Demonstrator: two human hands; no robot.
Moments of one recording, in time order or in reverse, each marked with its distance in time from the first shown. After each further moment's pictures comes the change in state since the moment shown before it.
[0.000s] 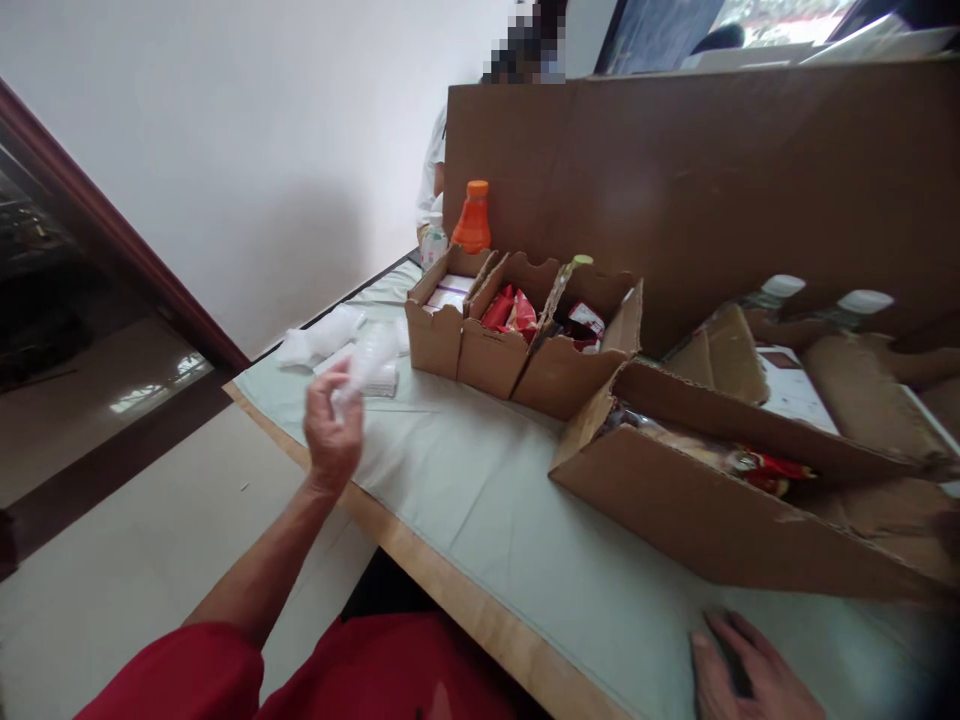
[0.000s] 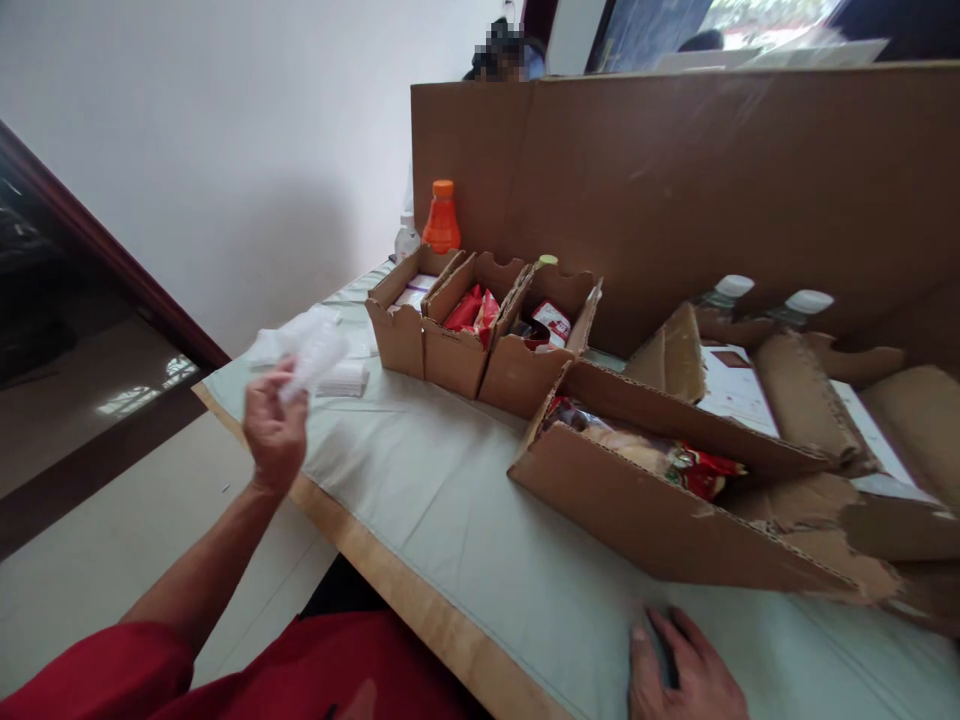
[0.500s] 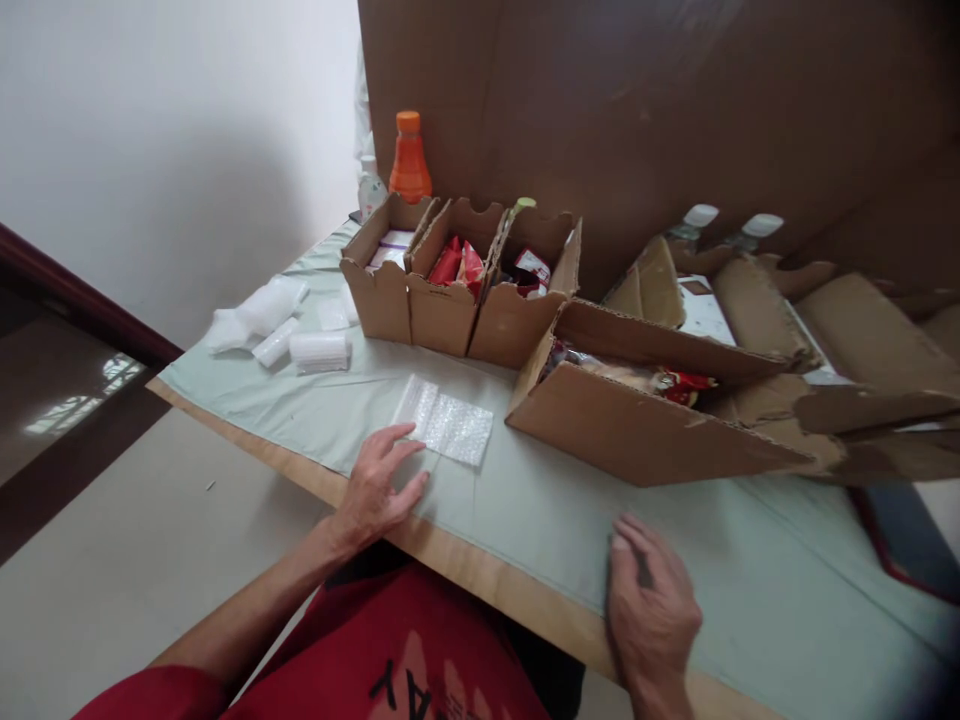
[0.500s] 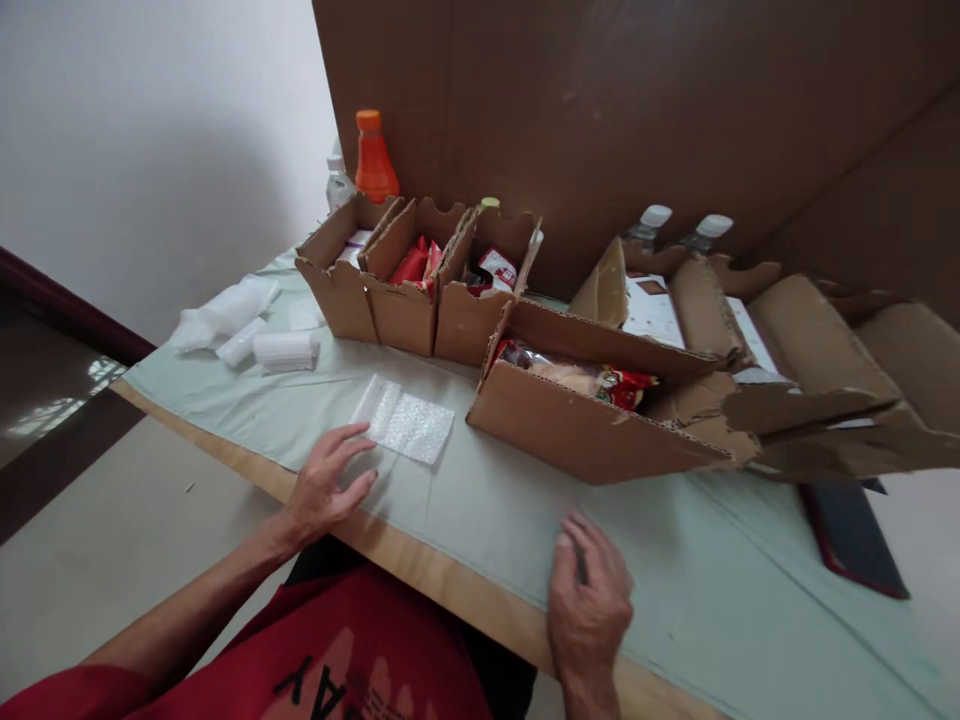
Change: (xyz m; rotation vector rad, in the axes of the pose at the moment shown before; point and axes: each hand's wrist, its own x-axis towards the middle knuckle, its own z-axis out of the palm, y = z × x) left_hand -0.106 0.044 0.014 -0.015 -0.703 0.160; right_hand -0.014 -0.079 -0.031 0.279 0.104 0.033
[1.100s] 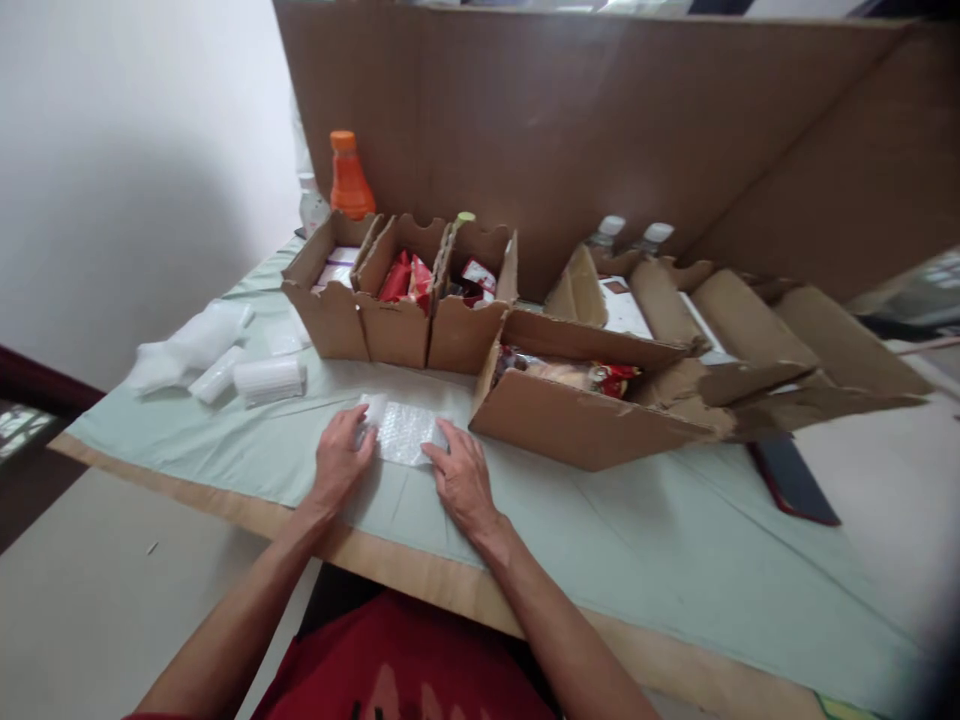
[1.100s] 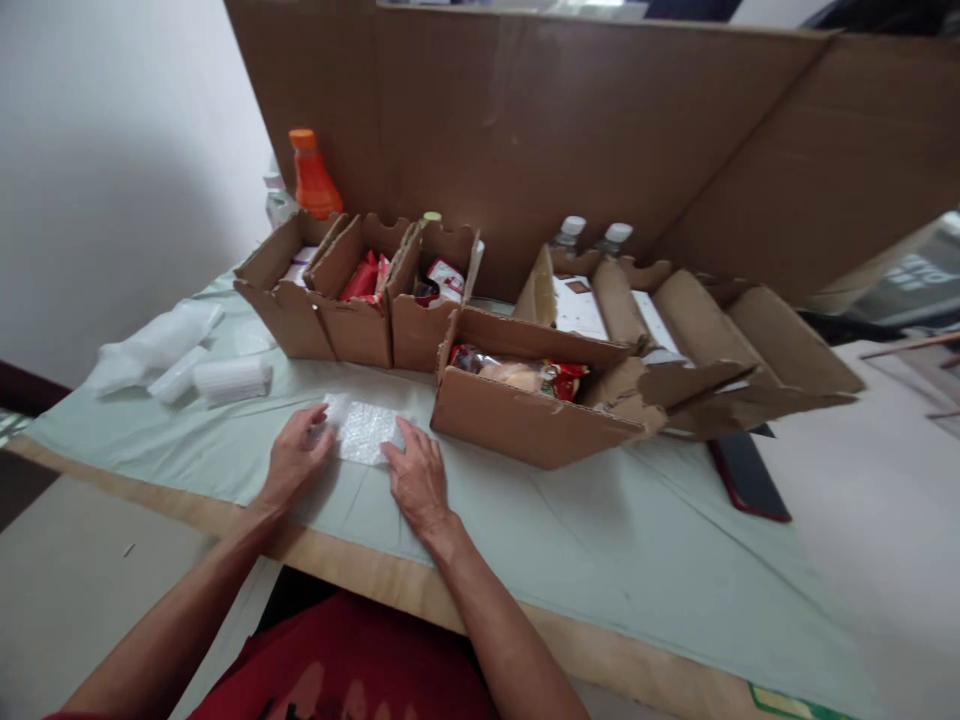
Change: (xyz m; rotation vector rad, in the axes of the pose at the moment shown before) left_hand 0.051 -0.062 0.034 -0.056 0.099 -0.335; right_hand 0.057 -0.117 0.119 -0.002 -0.524 -0.344
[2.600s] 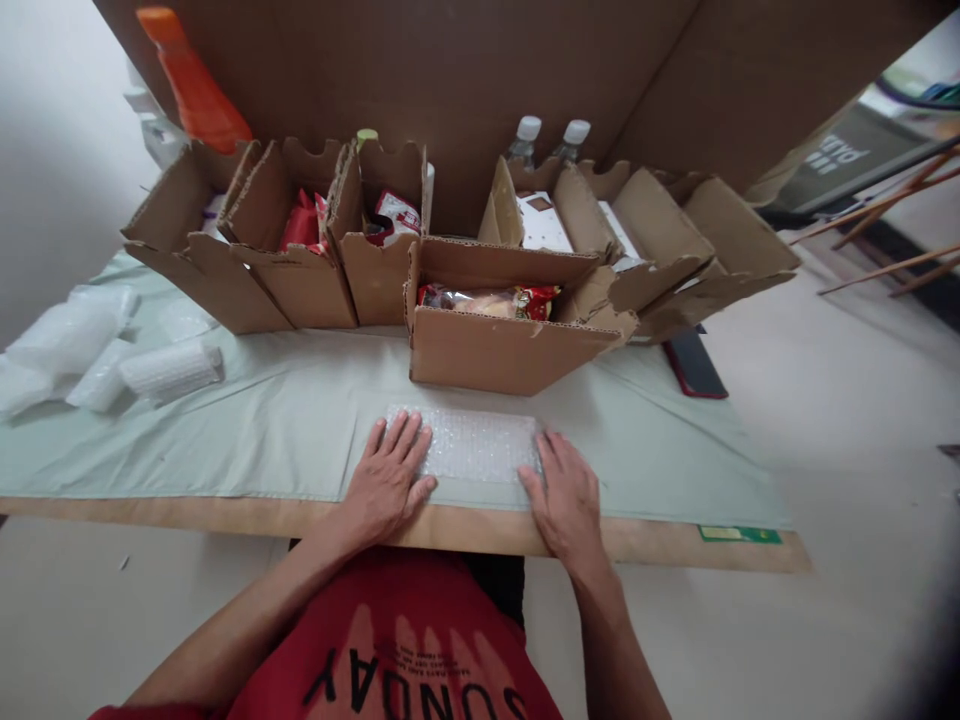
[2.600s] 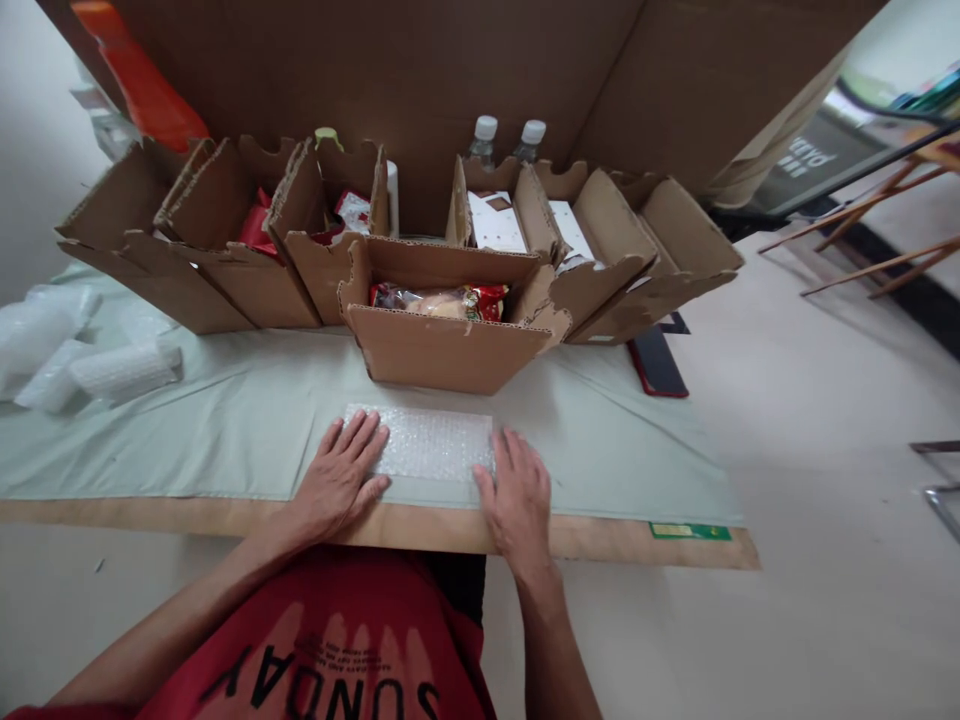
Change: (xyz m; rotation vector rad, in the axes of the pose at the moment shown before) left_hand -0.092 0.079 0.050 0.392 -0.674 0.622; right_hand -0.187 0.086 -0.077 -0.248 0.135 0.465
